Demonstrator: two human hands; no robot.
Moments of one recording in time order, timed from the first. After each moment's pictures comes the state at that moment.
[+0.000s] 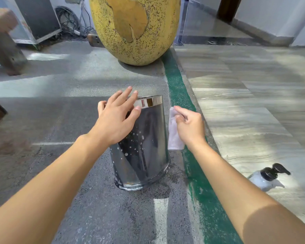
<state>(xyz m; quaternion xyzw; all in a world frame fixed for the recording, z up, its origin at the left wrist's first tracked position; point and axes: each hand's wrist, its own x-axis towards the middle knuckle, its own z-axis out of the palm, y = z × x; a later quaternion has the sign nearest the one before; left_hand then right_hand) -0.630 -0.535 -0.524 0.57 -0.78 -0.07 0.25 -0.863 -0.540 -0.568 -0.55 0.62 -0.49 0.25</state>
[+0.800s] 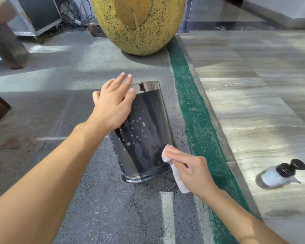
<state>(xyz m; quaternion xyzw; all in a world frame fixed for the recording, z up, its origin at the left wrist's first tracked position) -0.620 -0.560 -0.523 0.63 -0.72 -0.12 0.27 -0.858 -0.445 -0.652 -0.68 0.46 -0.45 0.35</state>
